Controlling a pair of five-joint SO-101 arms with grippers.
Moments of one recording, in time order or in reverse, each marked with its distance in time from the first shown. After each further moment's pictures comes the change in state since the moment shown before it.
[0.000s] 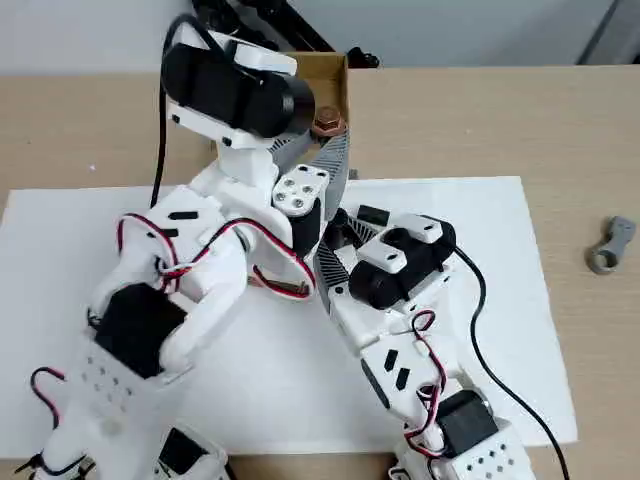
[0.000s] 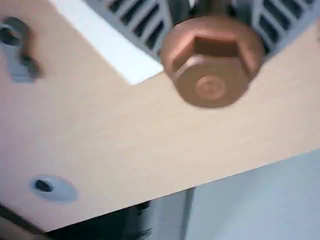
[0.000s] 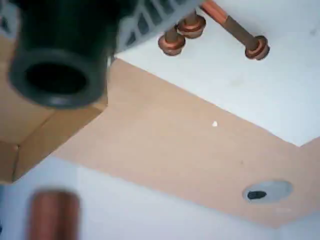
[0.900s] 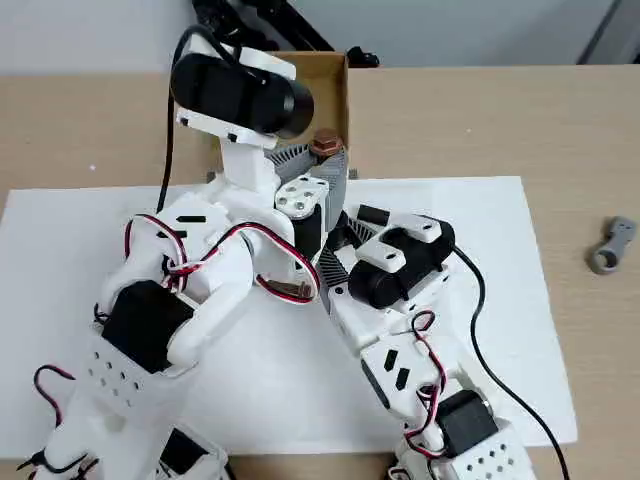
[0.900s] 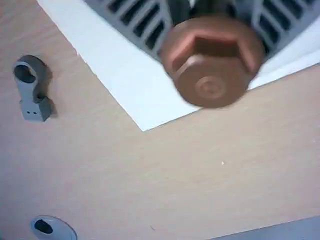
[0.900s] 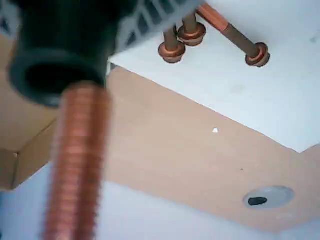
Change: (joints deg) left arm 0.3 0.0 2.4 3.7 4.9; right arm 0.0 0.0 0.0 0.4 -0.1
